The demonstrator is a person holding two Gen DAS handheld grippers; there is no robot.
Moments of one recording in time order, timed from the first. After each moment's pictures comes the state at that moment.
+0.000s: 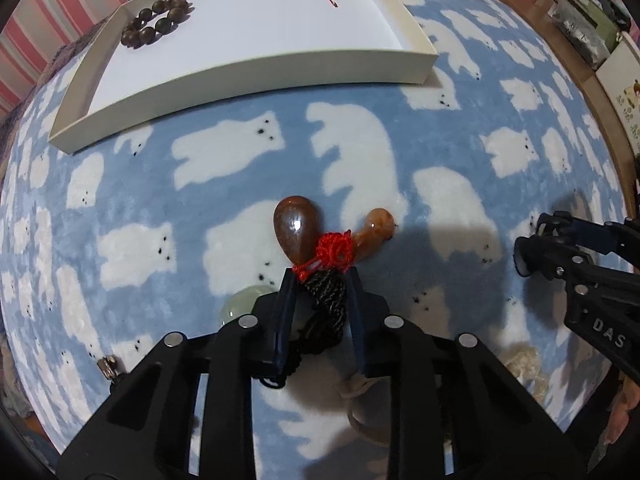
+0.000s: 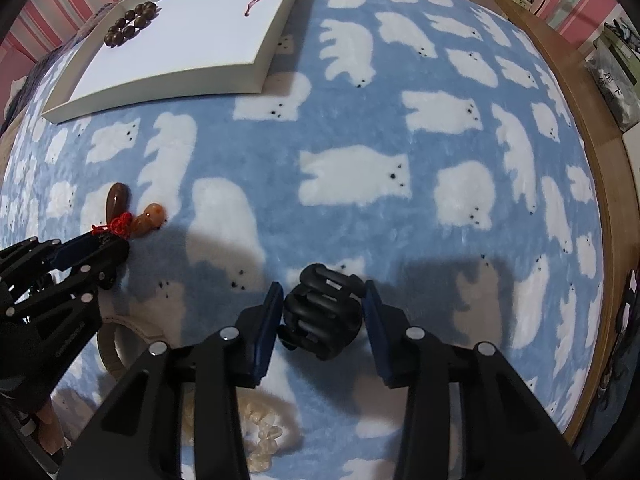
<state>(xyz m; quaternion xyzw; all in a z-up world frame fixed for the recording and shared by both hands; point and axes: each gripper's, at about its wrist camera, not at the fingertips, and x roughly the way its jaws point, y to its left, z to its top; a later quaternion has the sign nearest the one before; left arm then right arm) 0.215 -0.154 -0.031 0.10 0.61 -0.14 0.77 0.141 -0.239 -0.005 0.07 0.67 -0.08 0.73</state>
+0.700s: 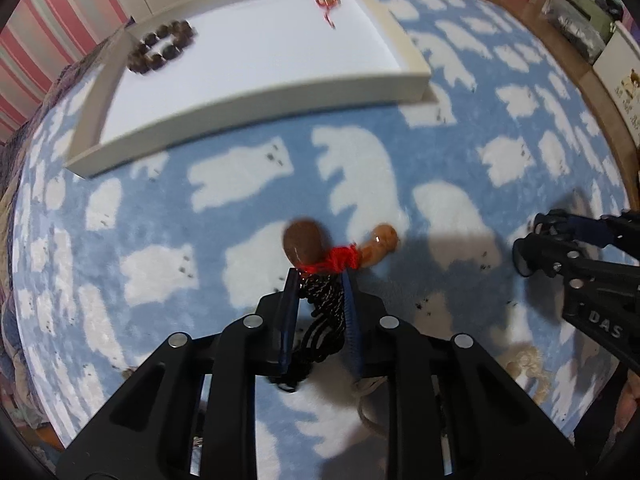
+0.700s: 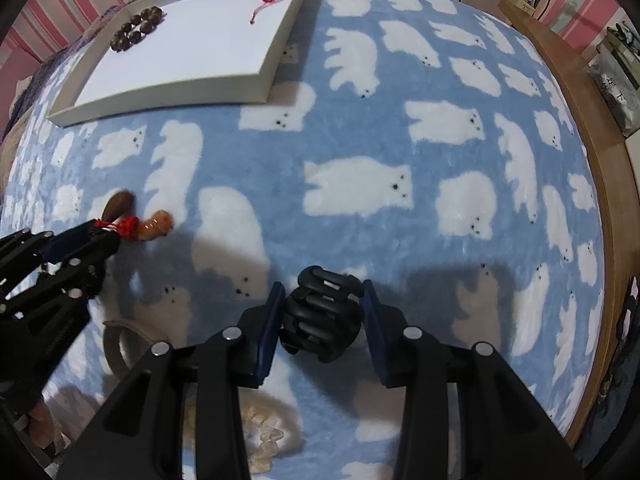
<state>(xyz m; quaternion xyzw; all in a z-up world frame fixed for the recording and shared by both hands) 0.211 -0.155 -0.008 0.12 0.58 -0.14 0.79 0.147 -0.238 0.001 0.07 0.66 -0.07 0.74</state>
